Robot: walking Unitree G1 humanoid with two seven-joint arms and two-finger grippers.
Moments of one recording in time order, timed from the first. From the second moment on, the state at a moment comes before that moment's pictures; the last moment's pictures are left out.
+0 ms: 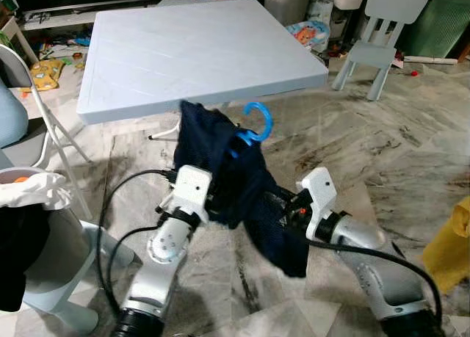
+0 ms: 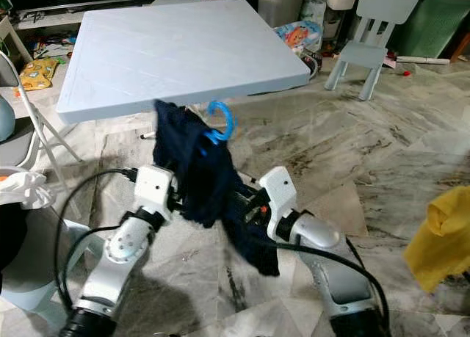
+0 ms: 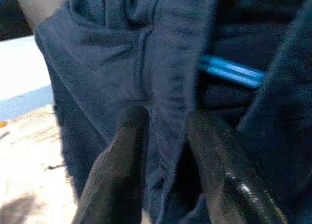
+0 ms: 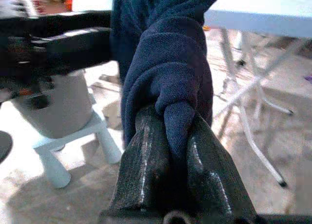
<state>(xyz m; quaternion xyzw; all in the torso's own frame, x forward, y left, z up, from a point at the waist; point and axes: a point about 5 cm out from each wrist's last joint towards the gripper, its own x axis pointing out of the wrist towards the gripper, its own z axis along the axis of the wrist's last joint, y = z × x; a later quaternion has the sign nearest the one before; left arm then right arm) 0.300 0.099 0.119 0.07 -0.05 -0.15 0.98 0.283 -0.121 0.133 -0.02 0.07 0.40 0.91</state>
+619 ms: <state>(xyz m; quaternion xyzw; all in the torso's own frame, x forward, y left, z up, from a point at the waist) 0.316 0.115 0.121 0.12 -0.05 -0.12 0.98 0.259 -0.123 0.130 -0.01 0.11 0.47 0.88</state>
